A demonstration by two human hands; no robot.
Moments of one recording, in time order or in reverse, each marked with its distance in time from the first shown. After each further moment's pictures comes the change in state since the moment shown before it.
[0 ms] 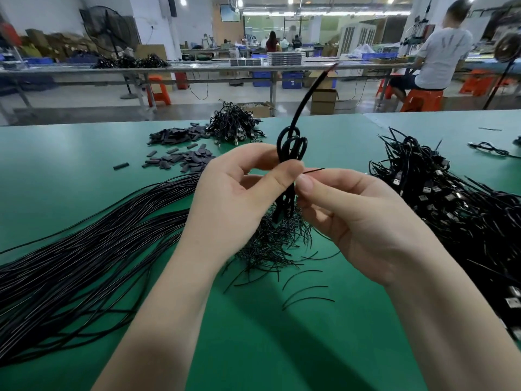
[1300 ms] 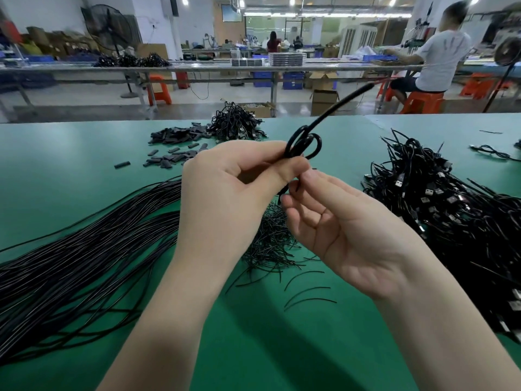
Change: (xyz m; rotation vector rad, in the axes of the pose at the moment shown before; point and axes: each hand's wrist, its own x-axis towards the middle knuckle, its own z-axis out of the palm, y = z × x) left_hand -0.004 0.011 -0.003 0.124 0.121 0.164; right_hand -0.003 0.005 0.016 0.334 0.013 0.168
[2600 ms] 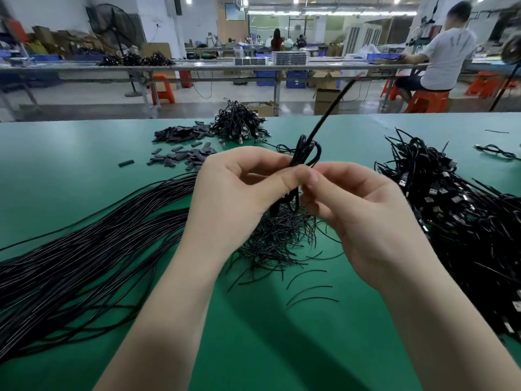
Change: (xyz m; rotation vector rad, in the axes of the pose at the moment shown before) left_hand 0.002 -0.013 0.000 -0.146 -0.072 -0.219; right_hand 0.006 0.003 -0.015 -0.439 0.106 -0.383
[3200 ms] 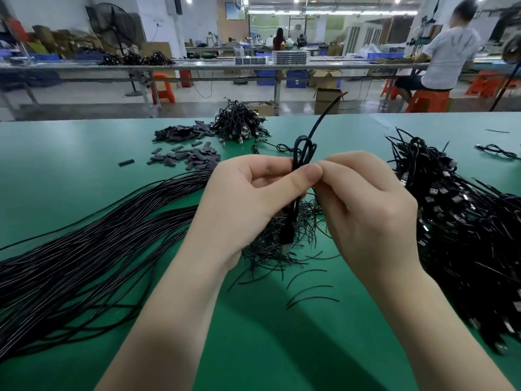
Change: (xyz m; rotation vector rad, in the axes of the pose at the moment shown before) left_hand -0.004 0.009 0.006 -0.152 -0.097 -0.272; right_hand 0.010 0.016 -0.015 -1.095 0.150 -1.074
